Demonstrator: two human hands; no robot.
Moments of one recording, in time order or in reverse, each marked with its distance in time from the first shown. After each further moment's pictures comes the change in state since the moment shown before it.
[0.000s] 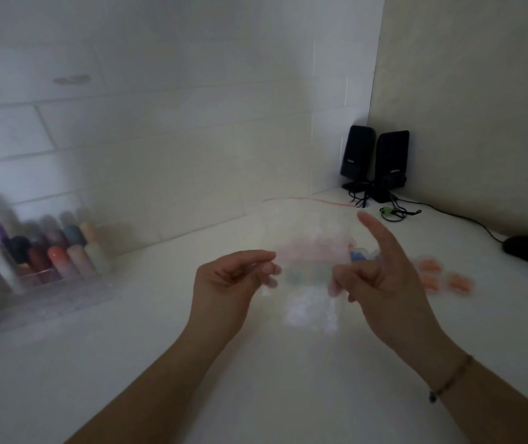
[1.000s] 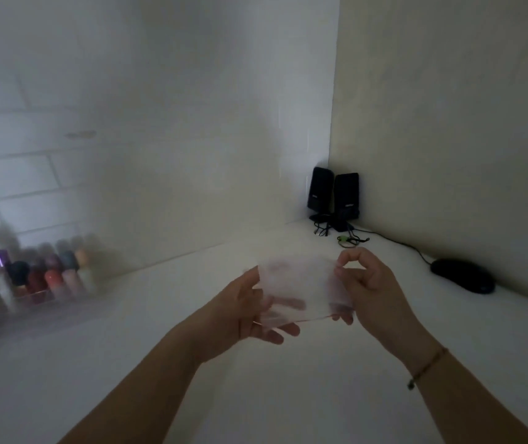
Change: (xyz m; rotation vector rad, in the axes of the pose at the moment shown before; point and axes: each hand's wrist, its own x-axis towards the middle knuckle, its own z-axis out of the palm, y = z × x) left_hand -0.010 0.042 0.031 -0.217 -0.725 -0.439; right_hand -0.009 -0.031 -0.064 0.060 -0.021 0.068
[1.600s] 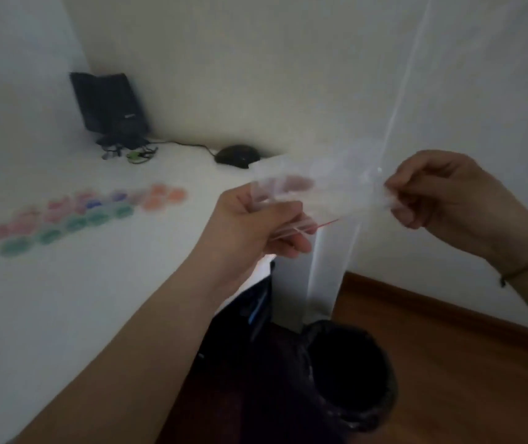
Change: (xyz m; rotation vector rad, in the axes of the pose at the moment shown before) left_hand 0.068 -0.027 0.289 -0.072 -0.195 0.108; right_hand -0.225 -0.083 -0.259 0.022 0.330 0.140
